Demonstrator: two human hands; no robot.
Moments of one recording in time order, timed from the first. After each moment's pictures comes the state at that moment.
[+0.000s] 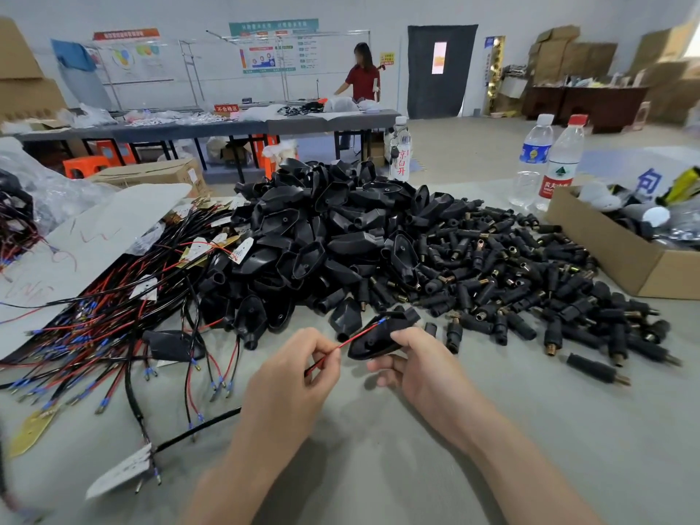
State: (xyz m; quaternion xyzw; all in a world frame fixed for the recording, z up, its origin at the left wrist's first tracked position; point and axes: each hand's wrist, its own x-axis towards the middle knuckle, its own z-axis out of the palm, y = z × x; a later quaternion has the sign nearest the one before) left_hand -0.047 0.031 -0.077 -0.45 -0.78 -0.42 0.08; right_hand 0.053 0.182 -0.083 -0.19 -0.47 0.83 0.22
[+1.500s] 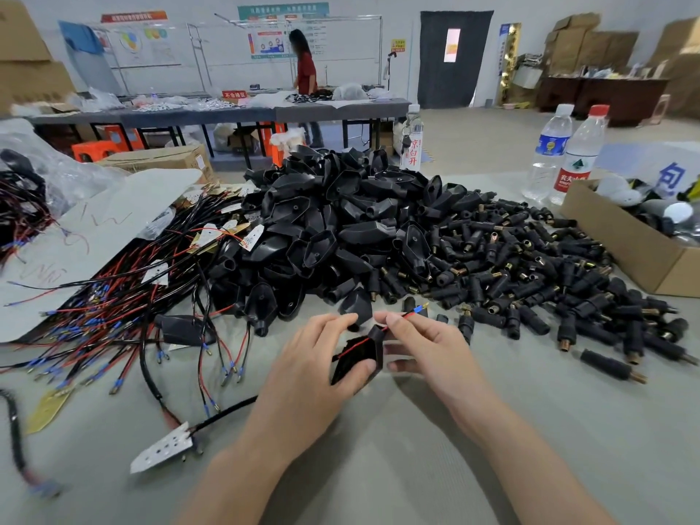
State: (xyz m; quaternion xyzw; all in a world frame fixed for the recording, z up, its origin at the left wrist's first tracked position) left_hand -0.053 0.031 -0.088 -0.51 -0.79 -0.34 0.06; right_hand 0.060 0.175 -0.079 -0.21 -0.63 0.70 0.26
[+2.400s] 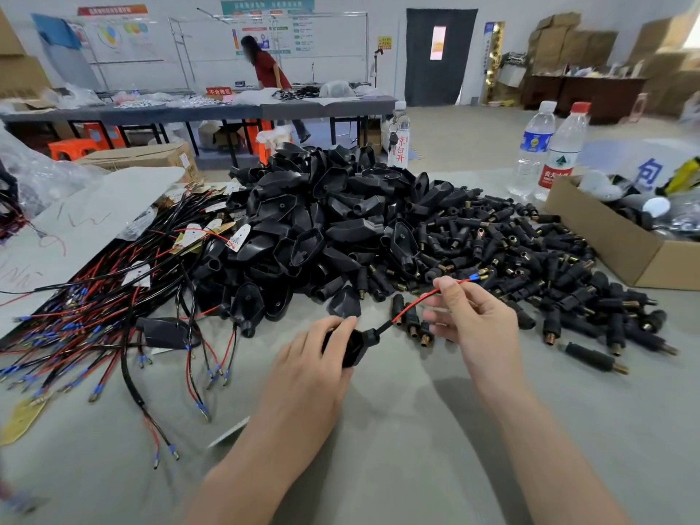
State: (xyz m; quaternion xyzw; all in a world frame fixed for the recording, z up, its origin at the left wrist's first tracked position) left_hand -0.035 0.037 -0.082 -0.54 -0.80 -0.20 0.16; right_hand 0.076 0.211 -0.066 -0.28 -0.55 0.64 0.46
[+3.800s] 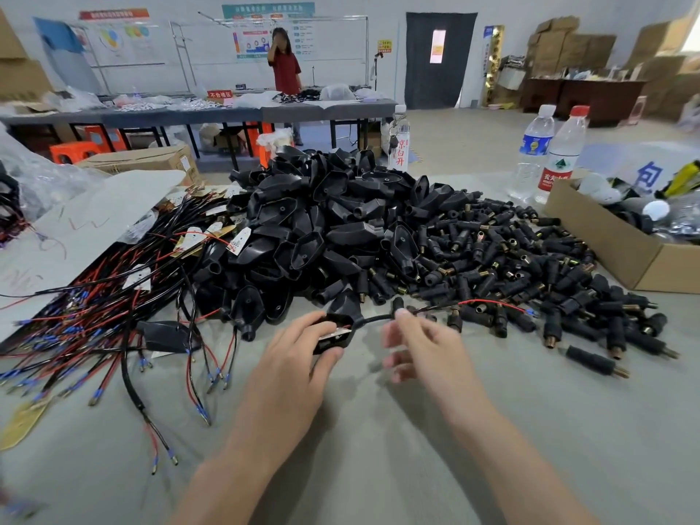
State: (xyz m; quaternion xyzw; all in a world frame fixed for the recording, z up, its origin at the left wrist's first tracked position) left_hand -0.058 0.033 -0.091 -0.45 -0.82 -0.35 0.06; right_hand 0.064 0.174 -0.079 -0.29 -0.59 0.70 0.29
